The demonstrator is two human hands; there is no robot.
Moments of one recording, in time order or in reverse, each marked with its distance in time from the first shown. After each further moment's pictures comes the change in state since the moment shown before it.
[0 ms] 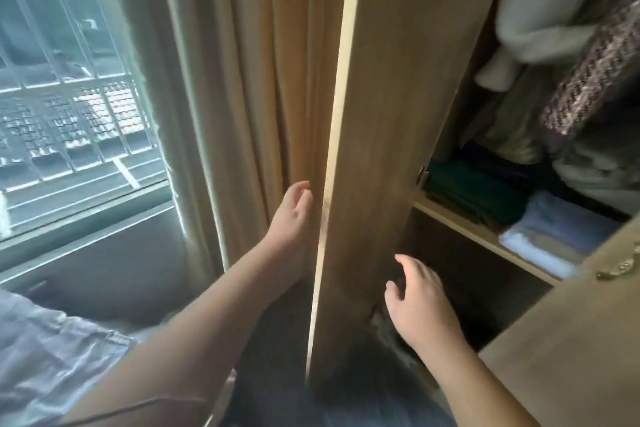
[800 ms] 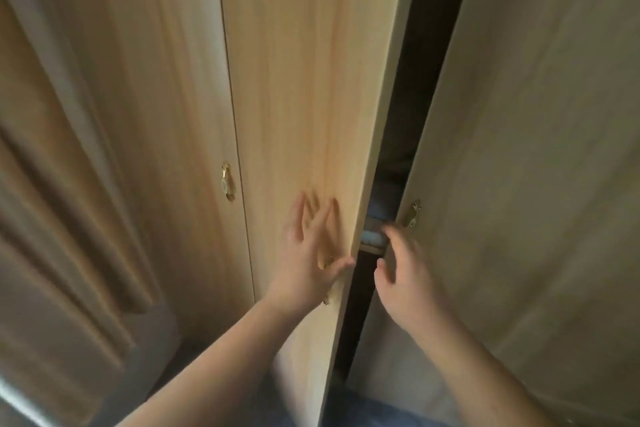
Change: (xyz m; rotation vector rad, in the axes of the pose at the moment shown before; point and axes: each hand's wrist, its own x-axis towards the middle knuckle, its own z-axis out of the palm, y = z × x) left_hand -0.040 0.035 0.285 0.369 -0.350 0.841; right_hand -0.007 0.173 -0.159 -0.018 0.431 0.108
